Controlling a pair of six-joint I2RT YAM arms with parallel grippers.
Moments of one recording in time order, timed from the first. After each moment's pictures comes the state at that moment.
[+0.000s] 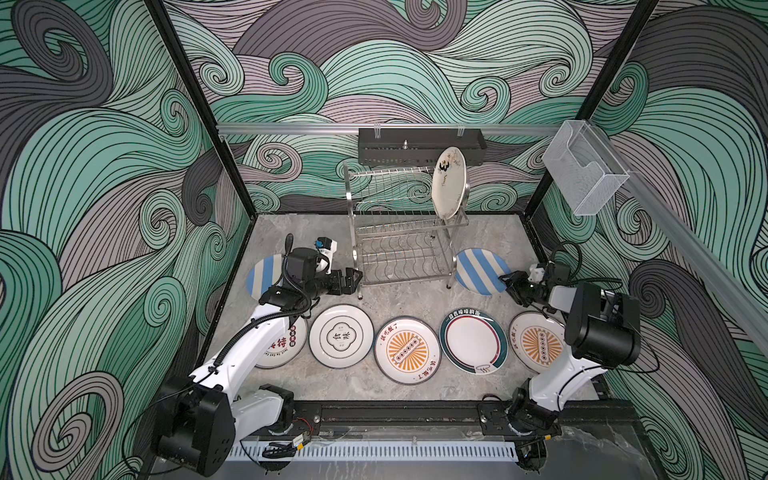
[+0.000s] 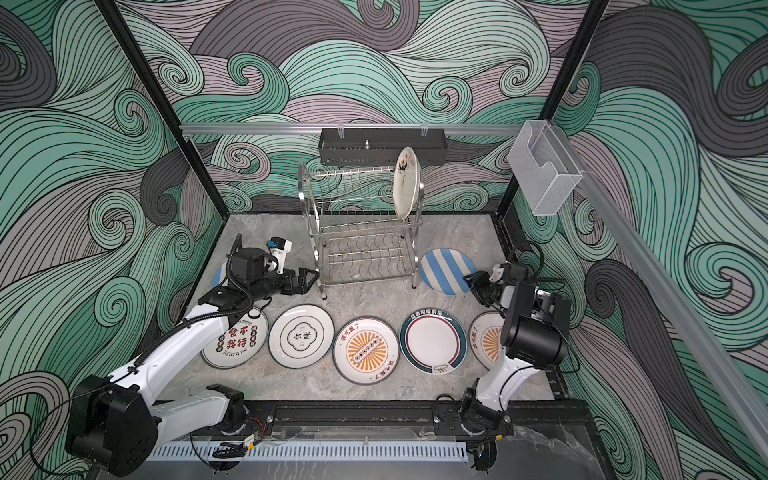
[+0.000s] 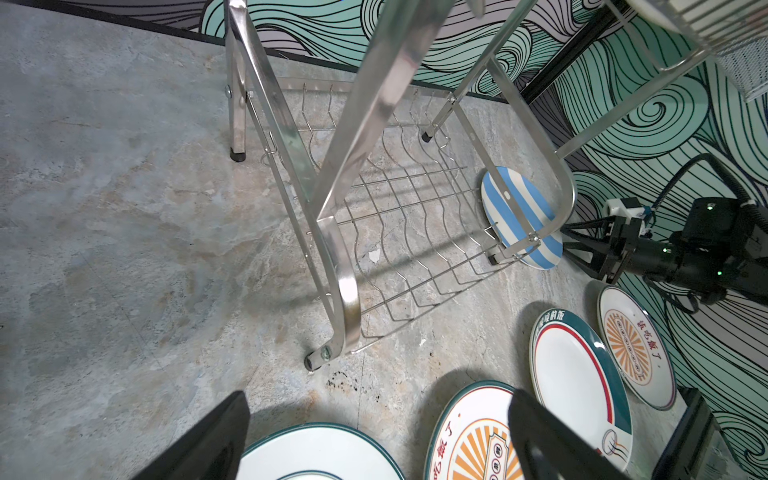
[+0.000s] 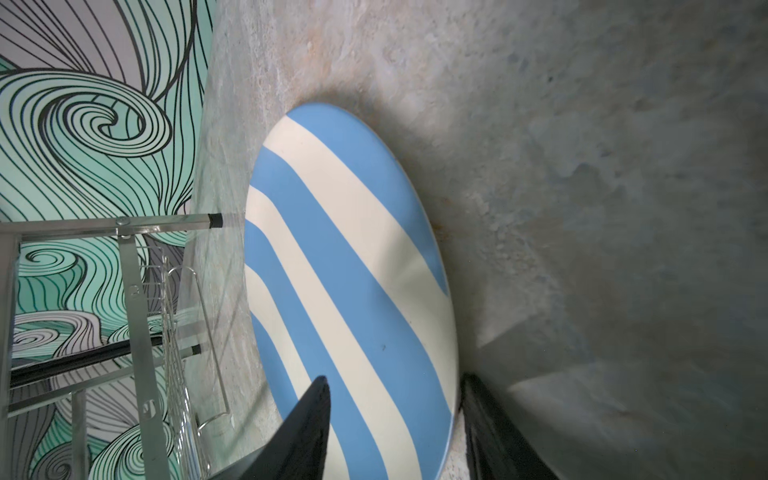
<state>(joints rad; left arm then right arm) -0.29 1.16 0.81 -0.24 0.32 -0.30 -0.40 1.79 0.81 0.05 -0.59 0.57</state>
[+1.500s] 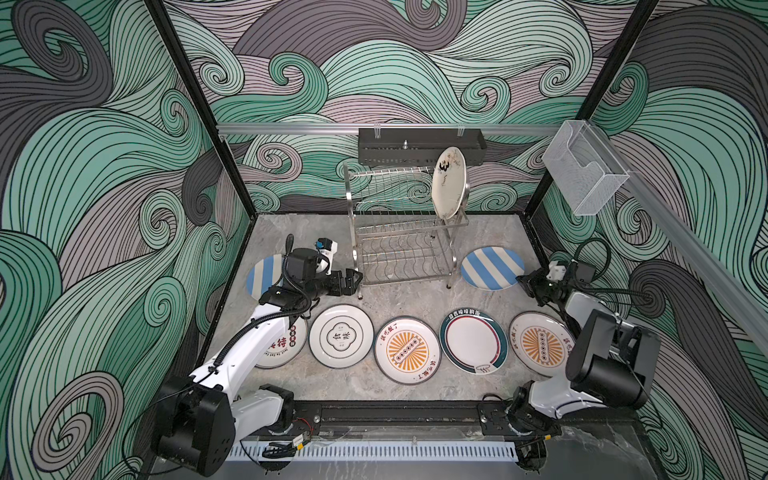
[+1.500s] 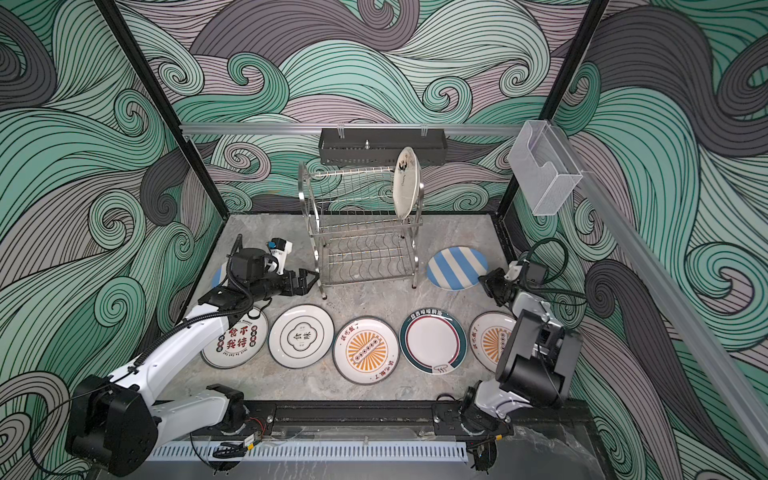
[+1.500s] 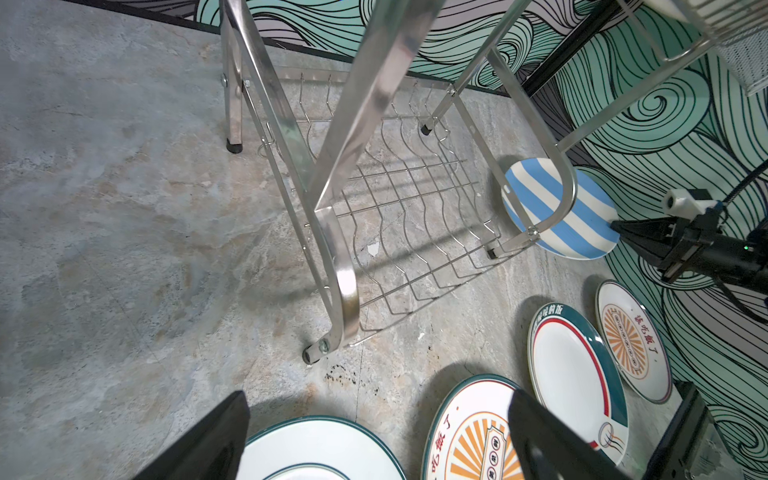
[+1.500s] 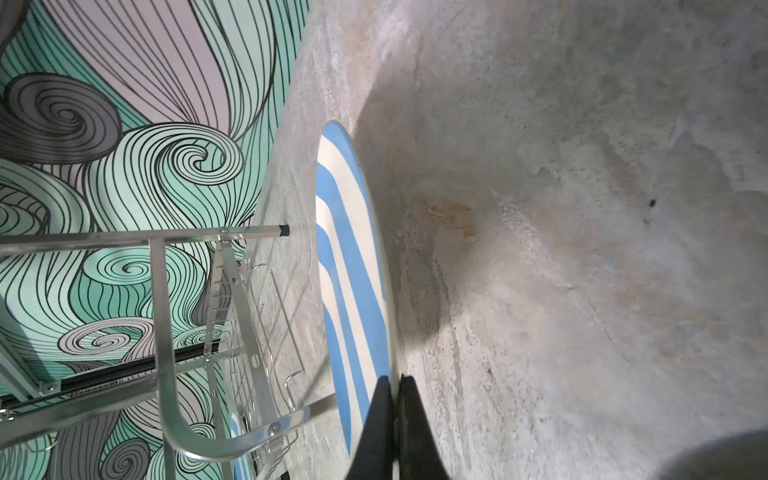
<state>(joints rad) -0.29 1.16 0.81 -0.26 0.34 -0.30 -0.48 1.46 0.81 -0.19 -0.62 0.57</state>
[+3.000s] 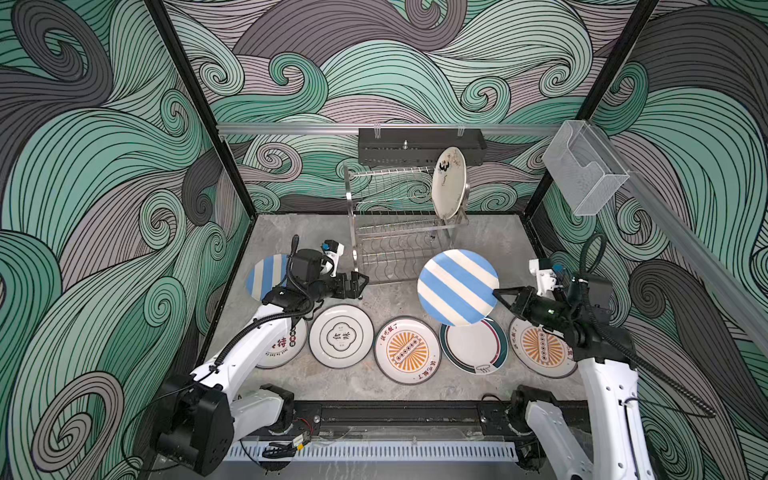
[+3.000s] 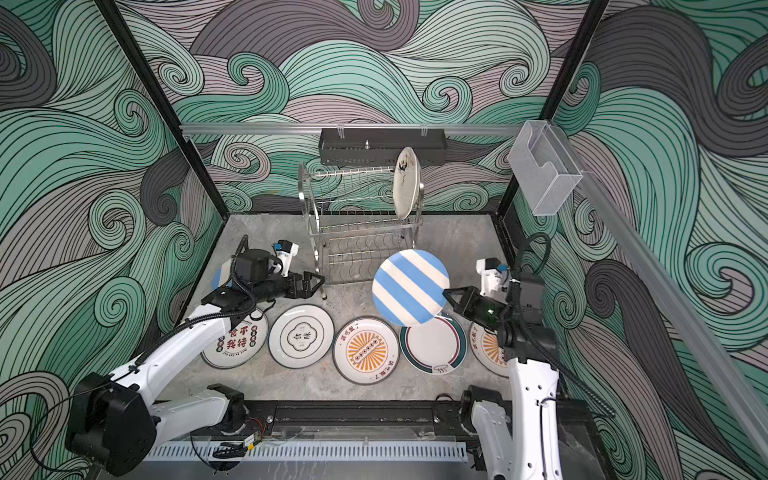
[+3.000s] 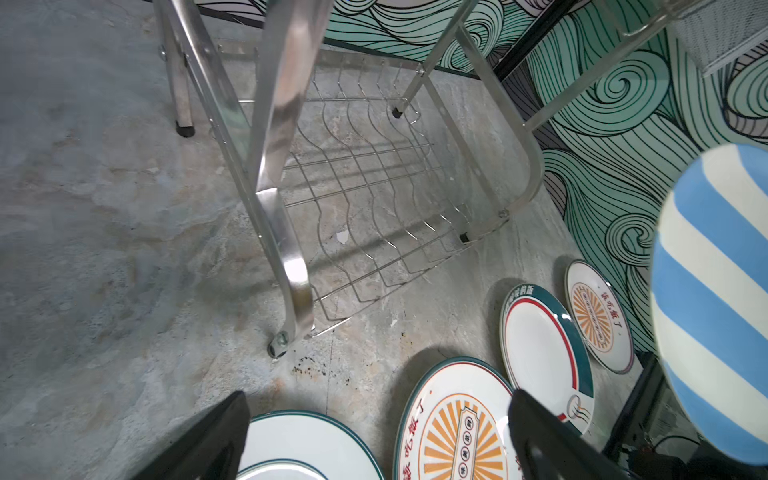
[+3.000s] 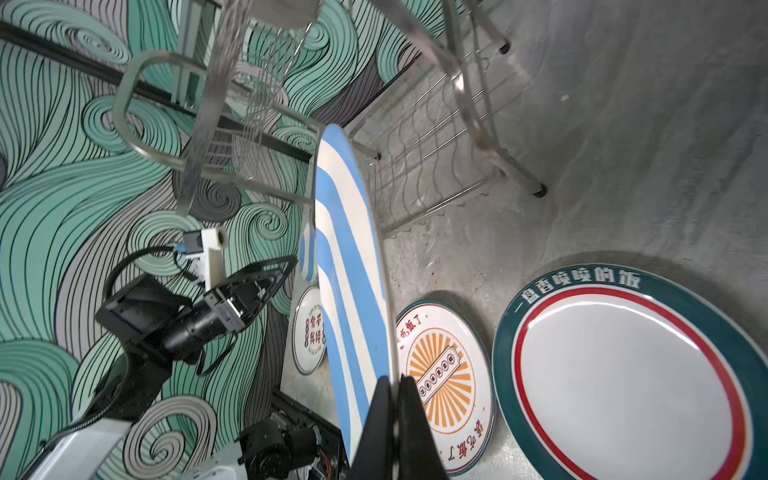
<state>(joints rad) -0.32 1.17 0.81 -0.26 0.36 -0.32 -0.15 0.76 0.92 -0.90 -0.80 0.39</state>
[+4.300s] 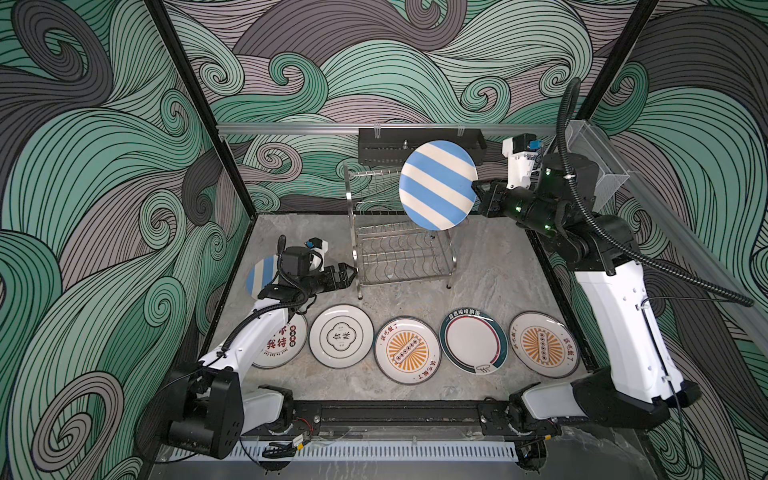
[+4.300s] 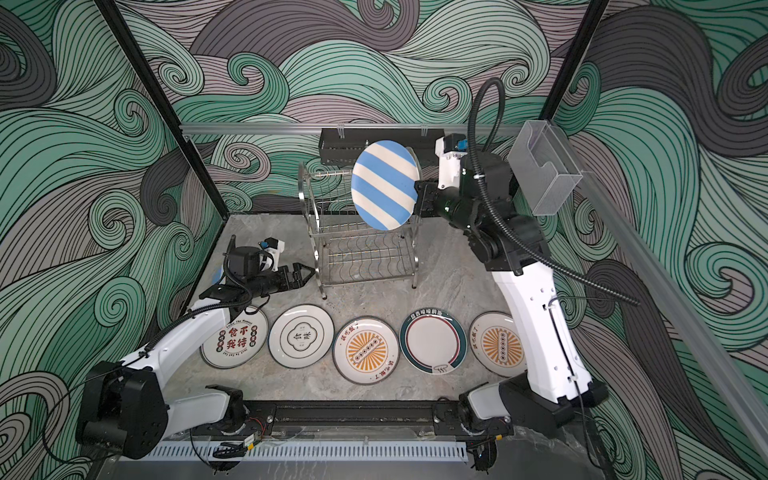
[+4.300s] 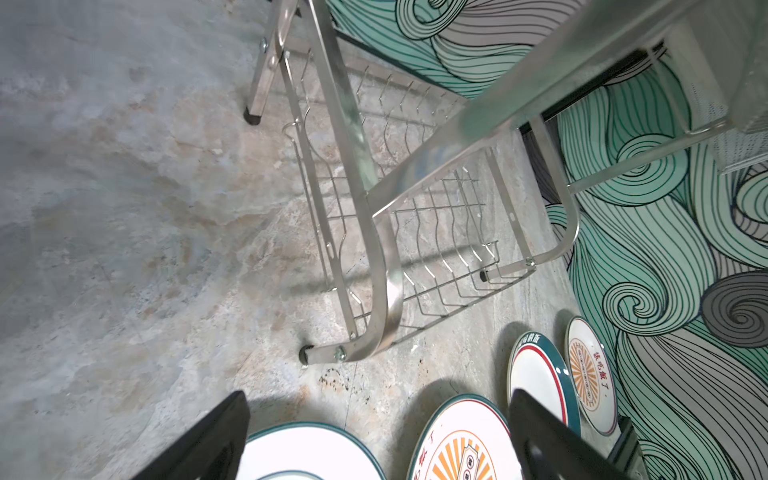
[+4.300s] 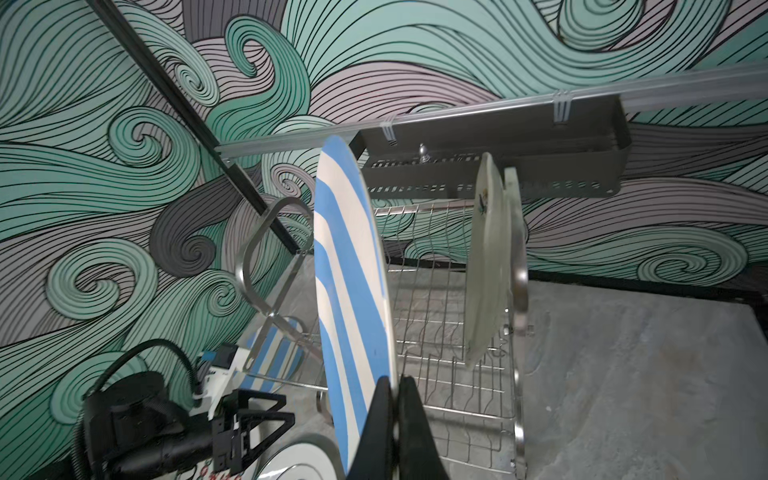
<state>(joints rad) -0.19 1.23 0.79 -0.17 0.45 -0.43 0.43 1.44 2.07 -0.91 0.00 0.24</state>
